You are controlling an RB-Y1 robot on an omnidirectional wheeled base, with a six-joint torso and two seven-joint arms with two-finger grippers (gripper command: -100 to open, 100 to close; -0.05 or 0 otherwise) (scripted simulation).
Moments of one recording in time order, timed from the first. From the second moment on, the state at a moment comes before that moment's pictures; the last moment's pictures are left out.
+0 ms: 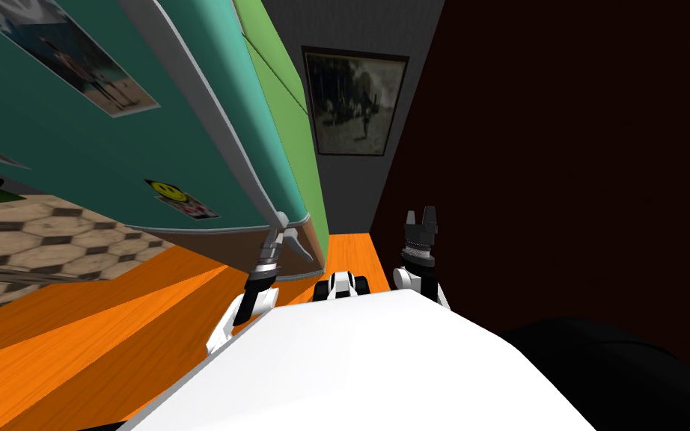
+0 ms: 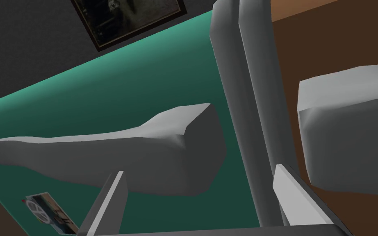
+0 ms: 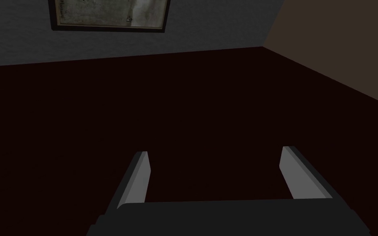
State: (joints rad) left arm 0.46 0.24 0.08 -1.89 -0.03 -0.59 0.01; right arm 0.55 0.05 -0.07 -2.31 0.01 -0.62 0.13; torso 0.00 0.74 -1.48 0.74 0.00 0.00
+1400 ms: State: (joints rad) left arm 0.57 0.44 0.20 -2.12 -0.03 -0.24 0.07; right arm 0.55 0.05 -0.07 -2.31 0.01 -0.62 0.13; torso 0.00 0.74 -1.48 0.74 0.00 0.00
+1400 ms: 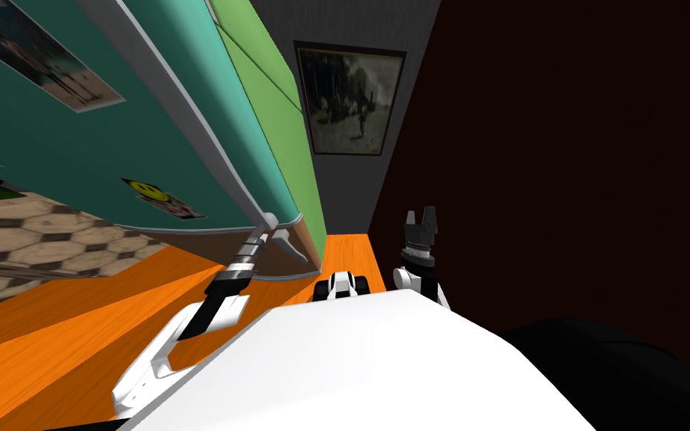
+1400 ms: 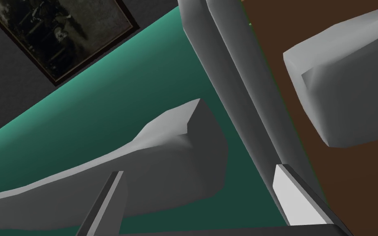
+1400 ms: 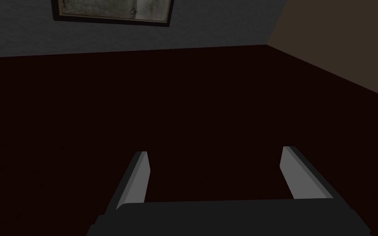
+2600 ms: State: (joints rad) left arm 0.65 0.65 0.30 -2.26 -0.02 0.06 0.11; right arm 0.55 0.05 -0.07 -2.31 0.01 -0.62 0.13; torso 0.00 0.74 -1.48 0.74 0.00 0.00
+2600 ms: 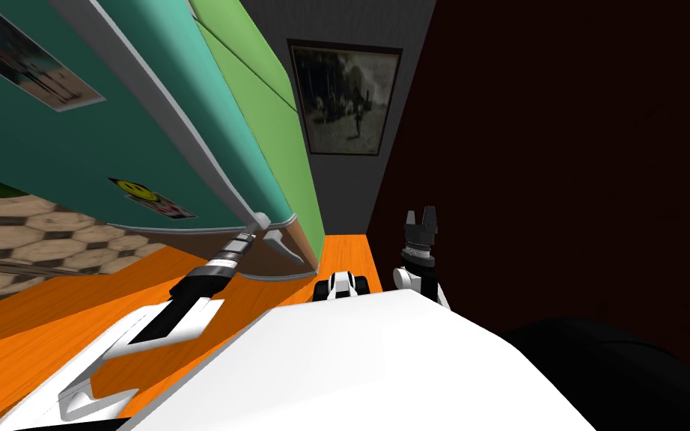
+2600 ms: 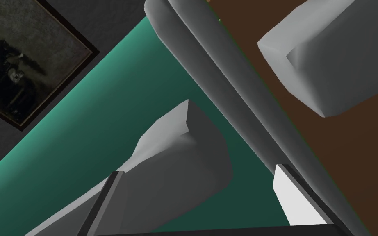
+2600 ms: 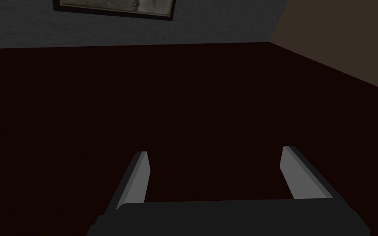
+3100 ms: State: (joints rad) left arm 0.69 0.73 0.34 -2.33 -0.02 0.19 0.13; right arm 0.55 0.05 -0.07 -2.31 0.01 -0.62 0.13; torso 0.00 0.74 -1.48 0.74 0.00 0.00
